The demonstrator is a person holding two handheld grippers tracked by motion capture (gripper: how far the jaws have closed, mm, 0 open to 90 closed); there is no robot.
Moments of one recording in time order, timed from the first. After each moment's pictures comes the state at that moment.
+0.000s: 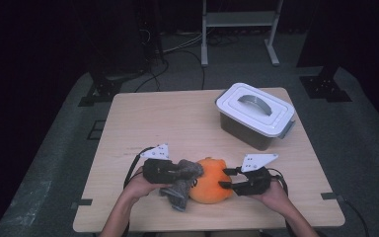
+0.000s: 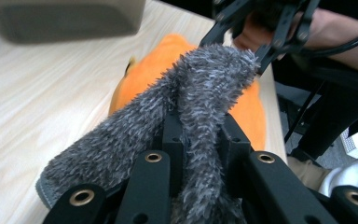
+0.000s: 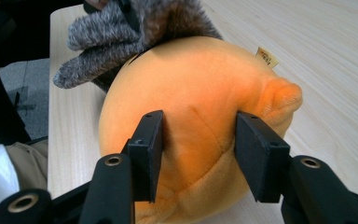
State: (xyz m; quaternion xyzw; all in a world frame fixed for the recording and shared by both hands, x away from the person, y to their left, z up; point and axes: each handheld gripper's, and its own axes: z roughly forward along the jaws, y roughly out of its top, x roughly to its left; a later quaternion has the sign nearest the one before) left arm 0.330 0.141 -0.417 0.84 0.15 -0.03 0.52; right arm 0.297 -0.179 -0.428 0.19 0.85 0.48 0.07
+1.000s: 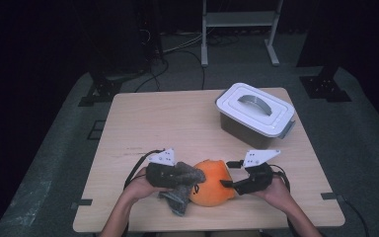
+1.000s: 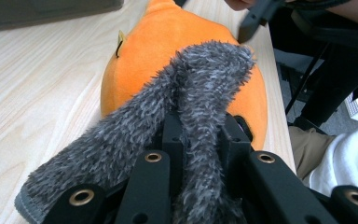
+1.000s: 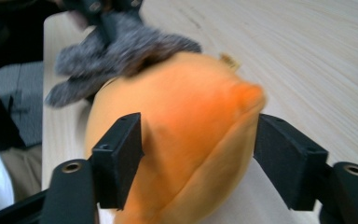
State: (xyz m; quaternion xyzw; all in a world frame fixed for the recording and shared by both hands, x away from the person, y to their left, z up) left arm 0.327 0.133 -0.422 0.87 0.12 -0.03 0.47; right arm 0.303 -0.183 -0.418 0.21 0.85 0.48 0.08
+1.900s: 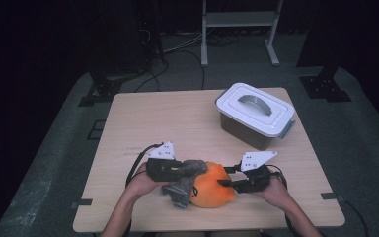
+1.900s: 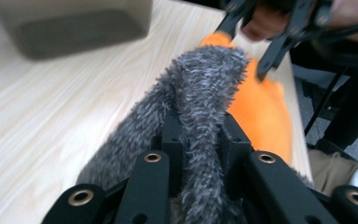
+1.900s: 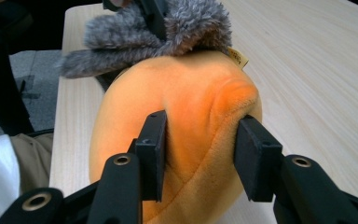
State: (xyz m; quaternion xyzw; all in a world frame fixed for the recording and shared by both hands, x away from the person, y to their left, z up) left arm 0.331 0.133 -0.408 0.86 0.14 0.01 0.49; right arm 0.301 -0.177 -0.418 0.15 0.86 0.48 0.08
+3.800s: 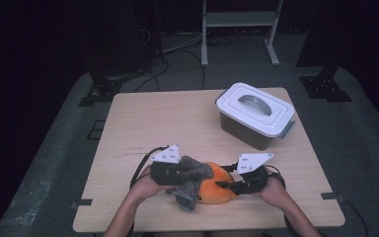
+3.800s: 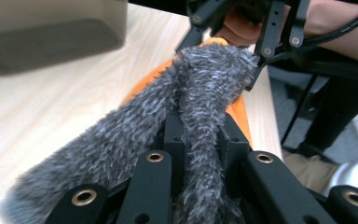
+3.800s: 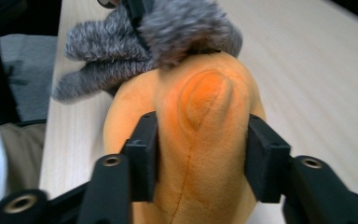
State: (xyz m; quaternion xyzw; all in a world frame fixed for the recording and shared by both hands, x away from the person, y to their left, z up) left arm 0.320 0.115 -0.405 0.85 0.12 -0.01 0.51; right arm 0.298 -0.168 -0.414 0.12 0.87 0.47 0.10
